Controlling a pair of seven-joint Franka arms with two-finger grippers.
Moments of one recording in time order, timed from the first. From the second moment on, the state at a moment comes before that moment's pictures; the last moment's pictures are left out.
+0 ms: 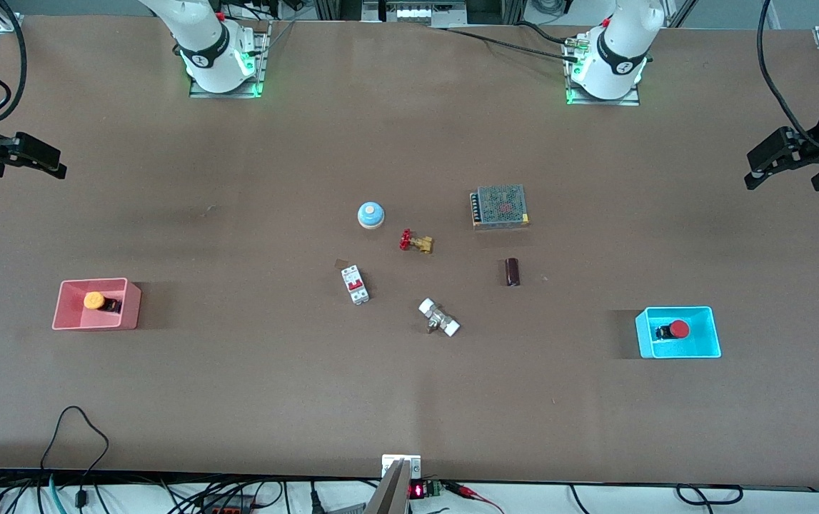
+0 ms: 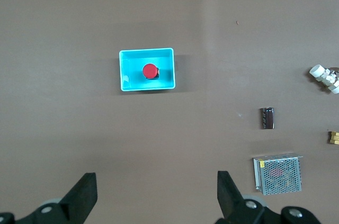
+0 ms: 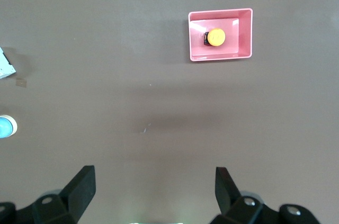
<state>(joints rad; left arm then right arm) 0.01 -0.06 0.00 -1.66 0.00 1.71 0.02 0.06 0.02 -0.12 -1.61 -0.02 1.55 -0.04</state>
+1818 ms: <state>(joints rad) 0.08 0.52 0.00 -1.67 0.00 2.23 0.05 -0.09 0.60 -0.13 -1.66 -0.06 2.20 -0.20</state>
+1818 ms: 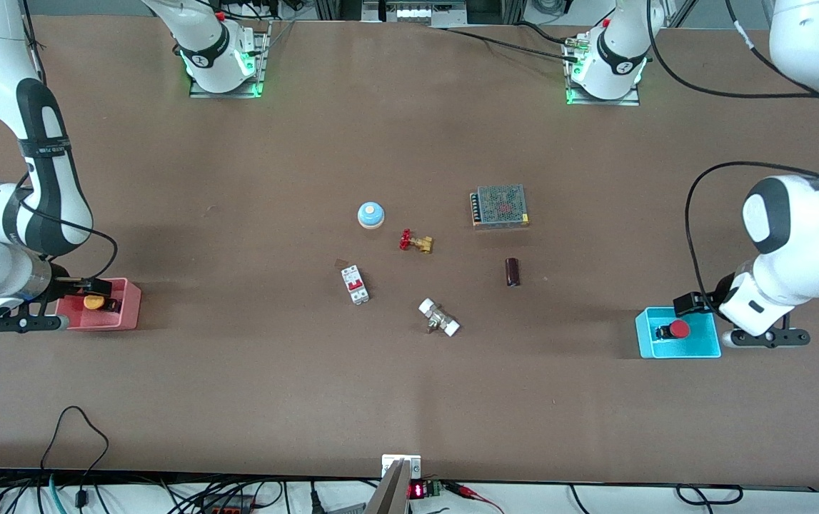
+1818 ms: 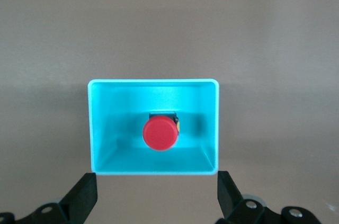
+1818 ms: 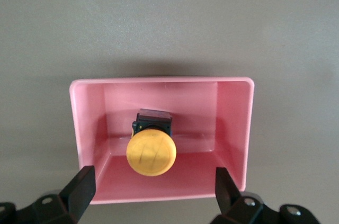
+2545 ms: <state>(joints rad) 0.09 0.64 0.00 -1.67 0.00 2.35 0.06 -0.09 0.69 -0.13 -1.58 -0.06 2.21 -0.22</state>
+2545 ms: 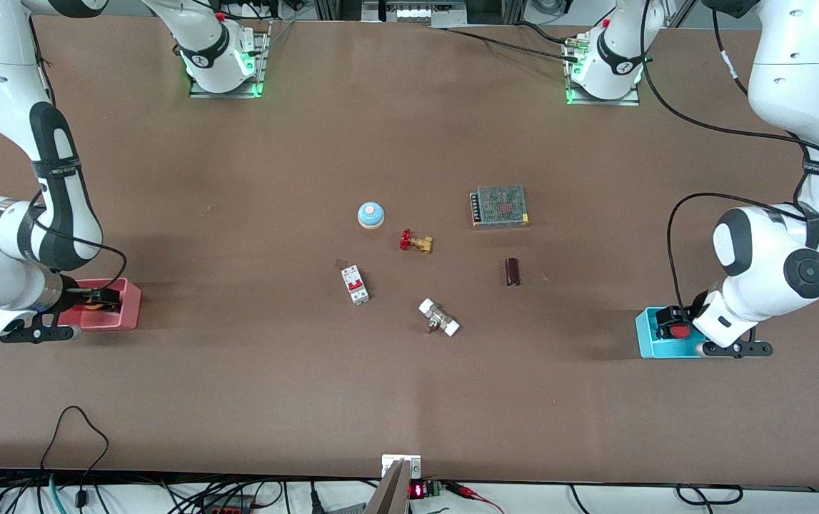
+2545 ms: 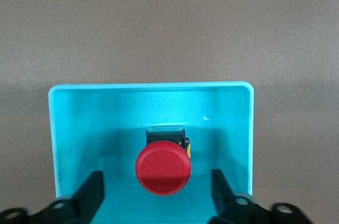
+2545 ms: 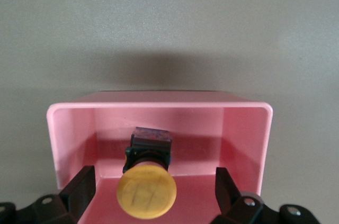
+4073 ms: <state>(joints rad) 0.04 0.46 -0.02 -1.62 0.00 2.13 0.01 -0.11 0.70 -0.12 -1.55 -0.06 2.19 -0.26</state>
